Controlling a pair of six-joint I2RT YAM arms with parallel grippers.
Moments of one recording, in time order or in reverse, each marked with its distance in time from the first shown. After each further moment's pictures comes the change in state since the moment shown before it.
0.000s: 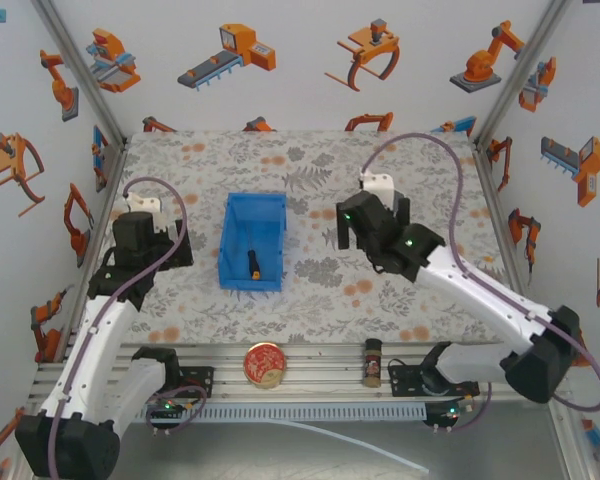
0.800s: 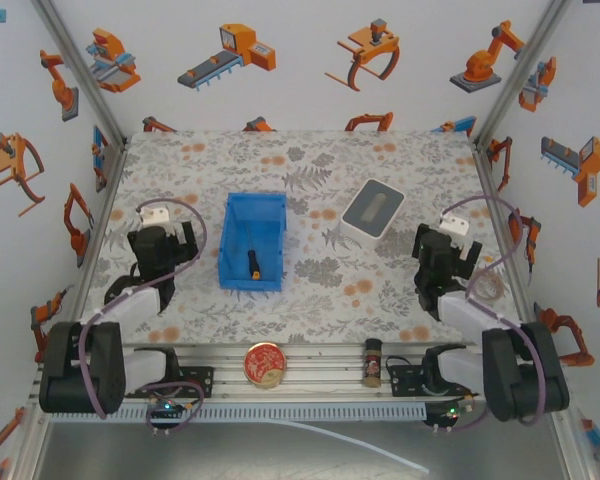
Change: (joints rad) left arm 0.072 0.375 -0.384 0.976 -0.012 0.045; right arm -0.619 -0.016 -0.792 1.122 0.056 -0.343
